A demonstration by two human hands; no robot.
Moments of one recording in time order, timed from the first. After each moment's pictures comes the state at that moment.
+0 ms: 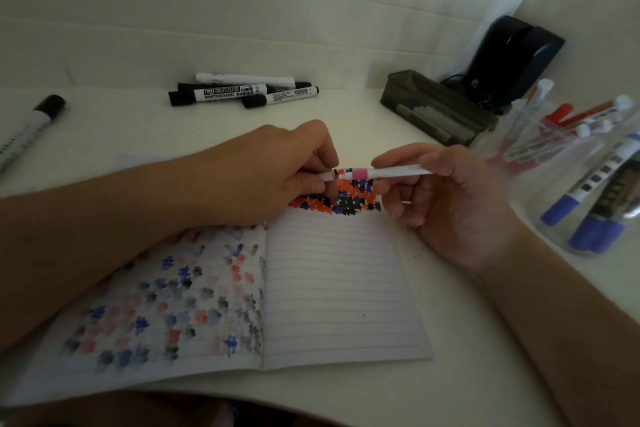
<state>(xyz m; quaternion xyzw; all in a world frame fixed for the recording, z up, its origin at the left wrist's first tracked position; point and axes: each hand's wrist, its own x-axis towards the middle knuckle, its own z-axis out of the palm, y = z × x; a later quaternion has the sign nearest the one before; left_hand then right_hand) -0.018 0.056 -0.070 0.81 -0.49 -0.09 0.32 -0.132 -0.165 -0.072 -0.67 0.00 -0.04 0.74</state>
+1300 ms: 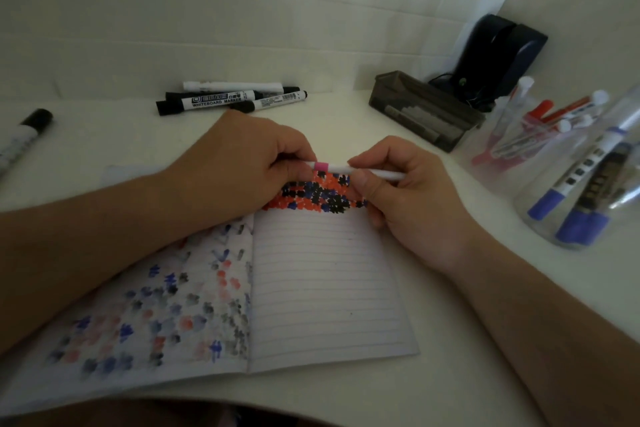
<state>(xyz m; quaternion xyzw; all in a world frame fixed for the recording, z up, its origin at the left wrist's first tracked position) -0.003 0.052 -0.078 0.81 -0.49 0.14 0.29 -0.129 -0.151 -0.081 -0.84 0.01 -0.18 0.51</state>
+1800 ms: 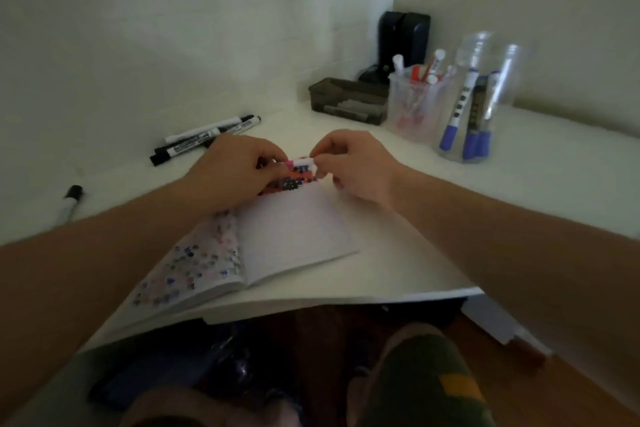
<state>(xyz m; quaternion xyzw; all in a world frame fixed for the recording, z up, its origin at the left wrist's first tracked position) -0.047 0.031 -0.050 0.86 -0.45 0.06 0.21 -0.183 -0.145 -0.059 -0.85 0.14 -0.15 0.48</state>
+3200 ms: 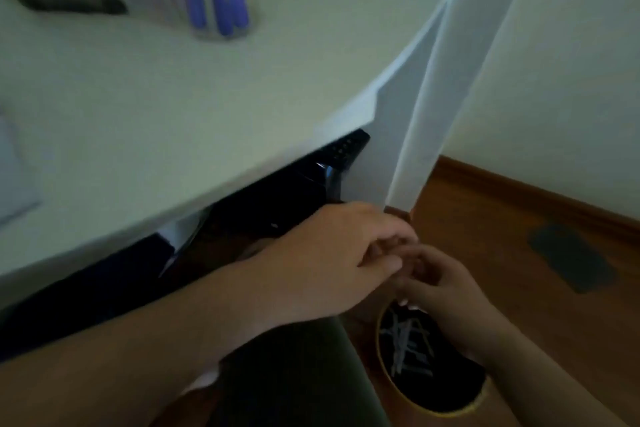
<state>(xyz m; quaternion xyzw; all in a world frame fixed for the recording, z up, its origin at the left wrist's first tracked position) -0.377 -0.127 -0.152 0.63 -0.70 -0.27 0.19 -0.578 -0.203 -0.264 -0.59 0.42 -0.16 0.67</state>
